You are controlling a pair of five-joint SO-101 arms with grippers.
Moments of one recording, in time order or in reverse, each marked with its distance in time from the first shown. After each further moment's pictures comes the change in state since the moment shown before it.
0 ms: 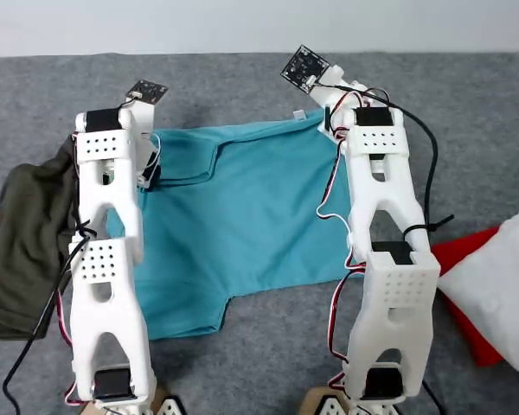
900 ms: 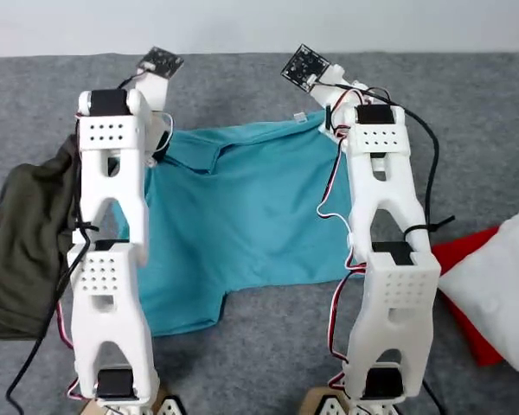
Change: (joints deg) left arm 4.7 -15.6 6.4 0.2 0.0; right arm 0.0 -0.4 -1.3 3.4 0.0
